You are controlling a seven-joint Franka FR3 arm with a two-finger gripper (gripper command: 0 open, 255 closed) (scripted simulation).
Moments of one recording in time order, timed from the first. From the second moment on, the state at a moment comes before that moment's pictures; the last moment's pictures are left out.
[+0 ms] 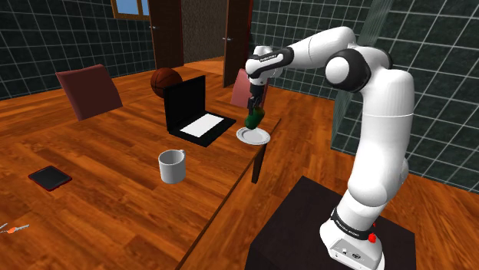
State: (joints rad) arm -0.22 0.33 -0.16 -1.66 0.06 1.99 -0.58
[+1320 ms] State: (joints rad) arm -0.22 0.38 -0.16 -1.74 0.07 2.11 -0.59
